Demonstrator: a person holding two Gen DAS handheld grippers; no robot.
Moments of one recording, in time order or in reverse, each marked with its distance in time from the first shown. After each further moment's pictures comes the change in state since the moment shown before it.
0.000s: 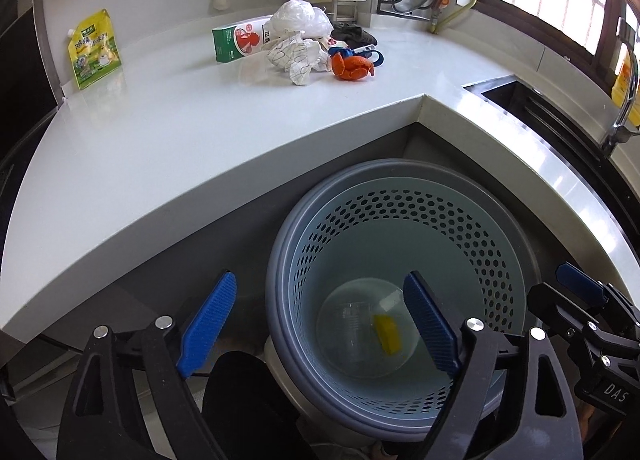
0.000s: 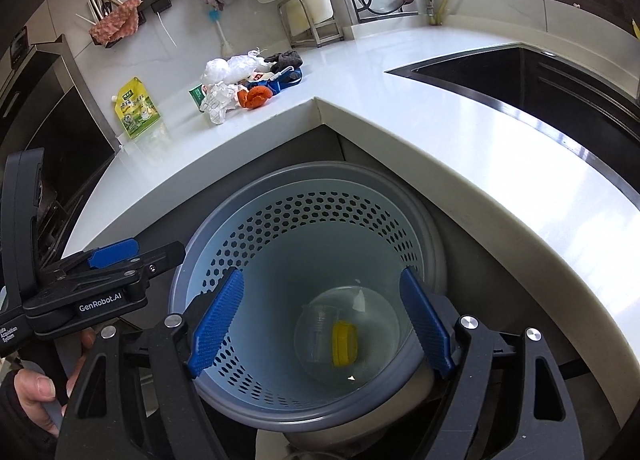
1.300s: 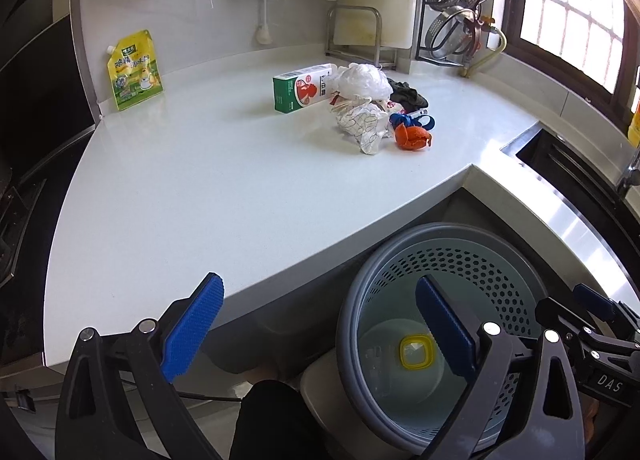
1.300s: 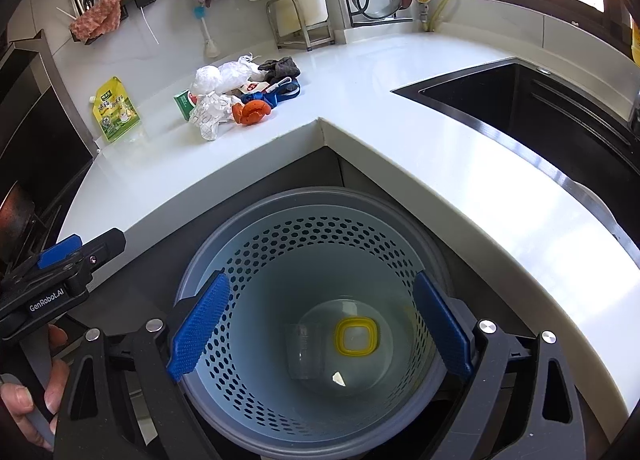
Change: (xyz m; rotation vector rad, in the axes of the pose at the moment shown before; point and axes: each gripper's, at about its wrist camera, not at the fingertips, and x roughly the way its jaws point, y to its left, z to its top) left arm -0.029 0.050 0.030 -0.054 -0.107 0.072; right arm 0.012 0.028 0.038 -0.001 0.018 -0.090
